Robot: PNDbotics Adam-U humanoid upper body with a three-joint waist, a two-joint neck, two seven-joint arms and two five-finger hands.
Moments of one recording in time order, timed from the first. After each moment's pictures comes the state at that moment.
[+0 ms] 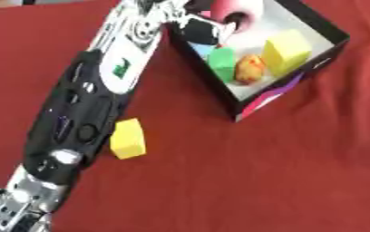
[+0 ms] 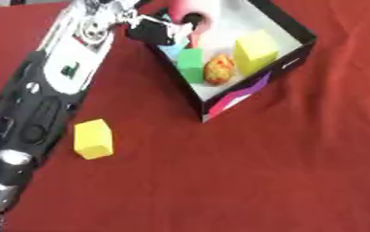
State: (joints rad) left arm -1.14 0.04 -0.20 -1.19 -0.82 -0.11 -0.25; right arm -0.04 -0.66 -0.38 -1.98 -0.24 -0.33 -0.15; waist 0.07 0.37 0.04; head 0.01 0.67
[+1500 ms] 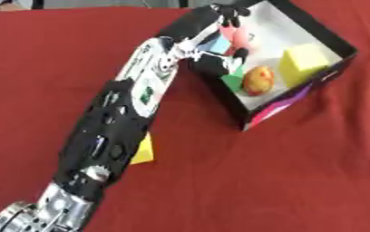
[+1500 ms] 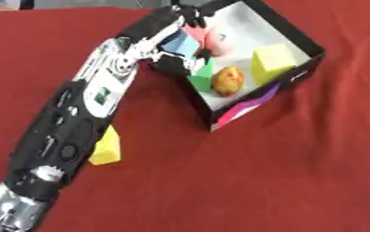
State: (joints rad) left arm -1.12 0.02 -0.17 -1.12 -0.92 -0.14 -0.29; right arm -0.03 -0.66 -0.37 -1.98 -0.25 -0.34 -0.14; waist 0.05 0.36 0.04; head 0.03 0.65
